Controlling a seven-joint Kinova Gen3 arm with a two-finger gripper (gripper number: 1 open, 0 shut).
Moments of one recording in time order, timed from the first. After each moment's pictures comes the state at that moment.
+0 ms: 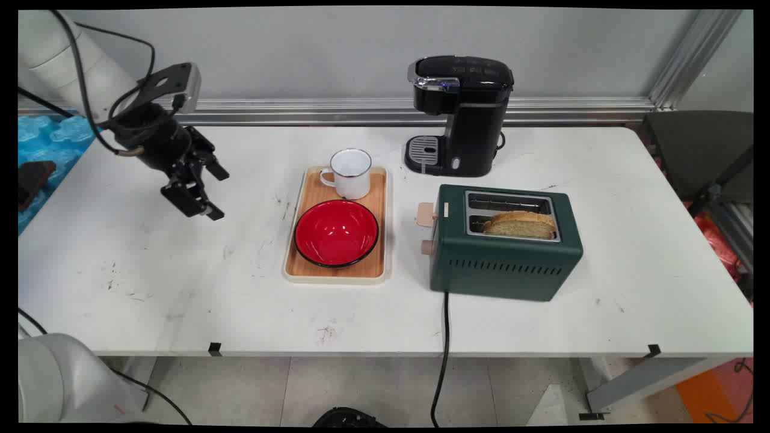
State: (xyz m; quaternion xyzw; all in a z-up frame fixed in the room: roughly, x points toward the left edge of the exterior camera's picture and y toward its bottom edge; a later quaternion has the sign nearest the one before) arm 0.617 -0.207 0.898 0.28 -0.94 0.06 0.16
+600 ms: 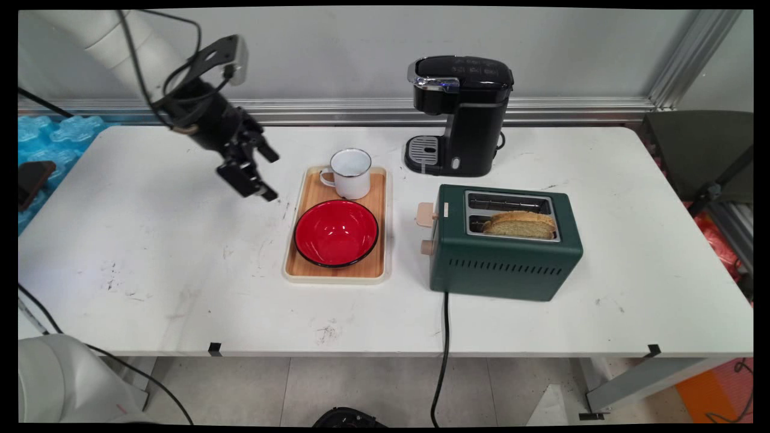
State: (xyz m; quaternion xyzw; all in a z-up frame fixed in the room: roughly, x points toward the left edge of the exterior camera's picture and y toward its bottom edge) arm 0.560 -0.247 0.916 0.27 -0.93 0.07 0.22
